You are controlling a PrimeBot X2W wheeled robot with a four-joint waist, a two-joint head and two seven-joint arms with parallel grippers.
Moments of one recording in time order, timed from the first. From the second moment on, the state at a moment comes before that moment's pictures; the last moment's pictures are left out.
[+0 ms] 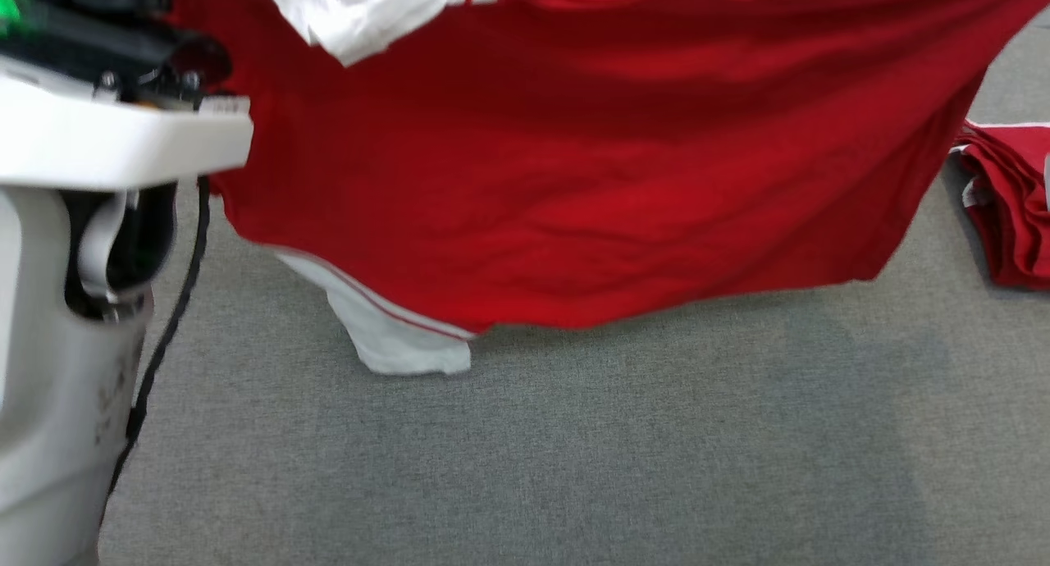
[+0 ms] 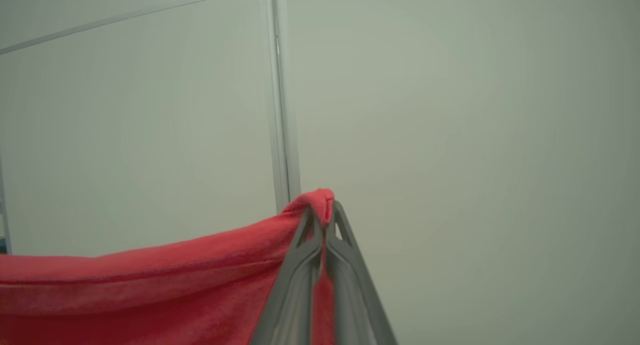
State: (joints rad) left arm -0.76 0.34 -0.24 -0.16 -0.49 0.02 -0.07; right arm -0.57 -0.26 -0.06 -0.14 0.40 0.13 0.04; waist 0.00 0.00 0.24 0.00
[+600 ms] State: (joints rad) left arm -1.38 0.22 -0.24 0.80 -0.47 -0.09 -0.25; right arm -1.30 -0.17 0.29 0.73 0.46 0.13 -0.16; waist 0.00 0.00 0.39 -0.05
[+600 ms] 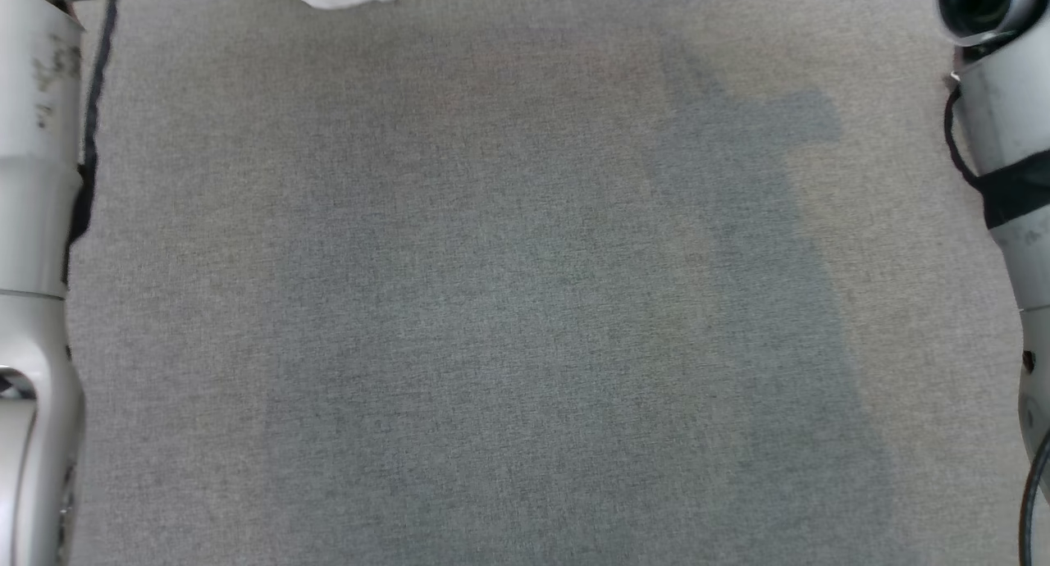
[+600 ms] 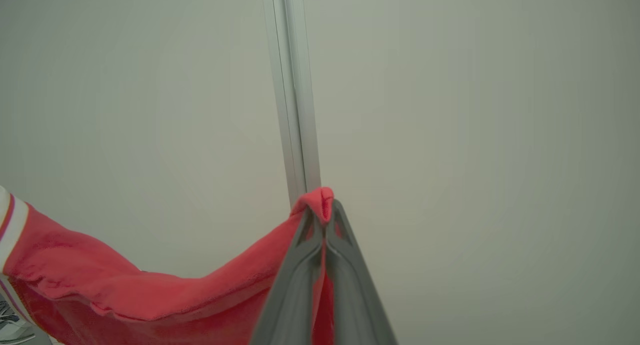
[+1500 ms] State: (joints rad) left arm -0.62 0.13 -0.08 0.78 -0.47 -0.13 -0.26; right arm -0.67 -0.20 0.47 0.75 0.68 0.13 -0.26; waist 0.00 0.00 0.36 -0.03
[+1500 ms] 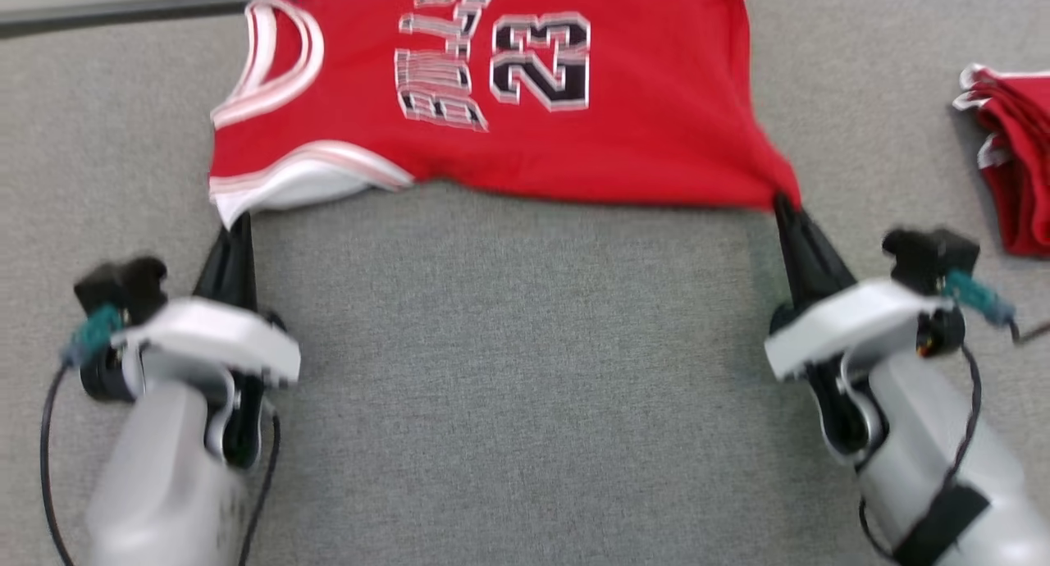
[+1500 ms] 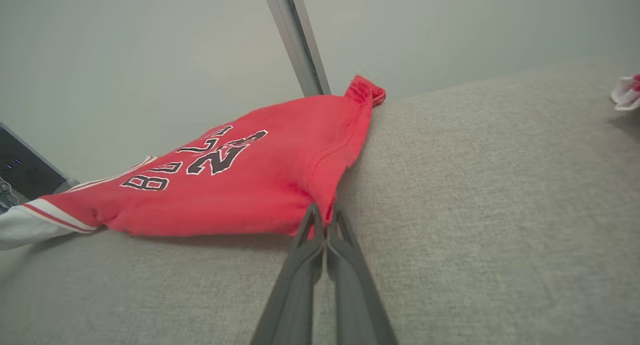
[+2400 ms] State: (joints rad) left arm 0.35 0.17 -0.11 -0.32 -0.44 0.14 0.27; right arm 0.17 -0.18 0.10 0.14 0.50 0.13 0.00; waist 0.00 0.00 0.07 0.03
